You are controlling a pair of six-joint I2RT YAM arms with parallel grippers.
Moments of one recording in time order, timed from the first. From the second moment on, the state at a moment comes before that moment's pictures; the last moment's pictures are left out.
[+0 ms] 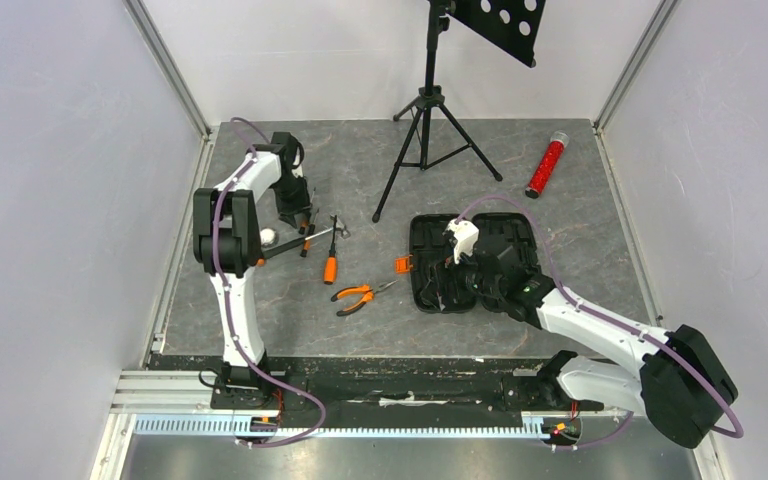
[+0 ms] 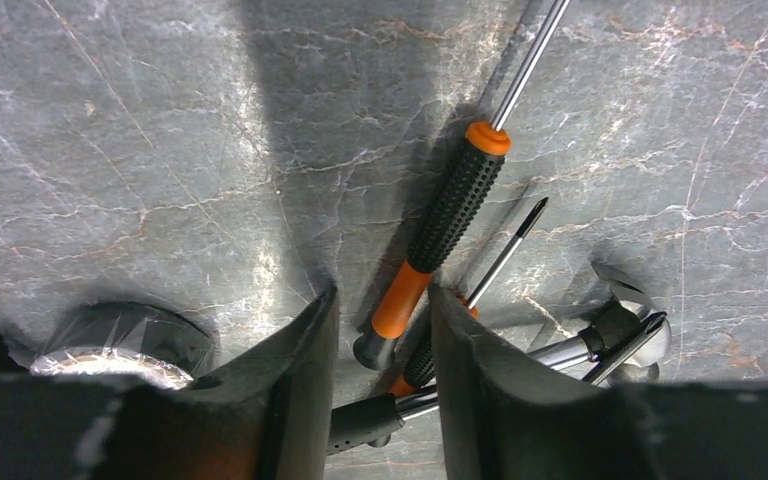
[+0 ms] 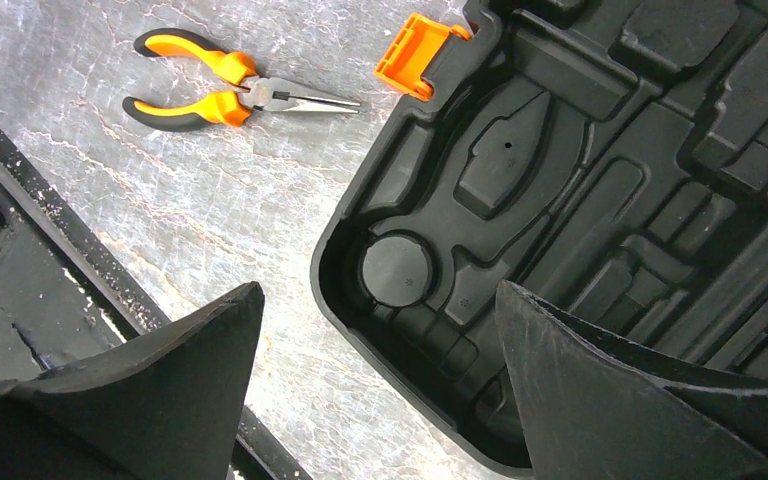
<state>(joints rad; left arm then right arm) -0.08 2.19 1.71 -0.92 0.05 -0.27 0.67 1.11 0.52 -0.04 -0.20 0.24</state>
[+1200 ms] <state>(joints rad) -0.13 1.32 1.14 -0.49 0.43 -0.49 0.67 0.96 0.54 0.03 -0.18 0.40</state>
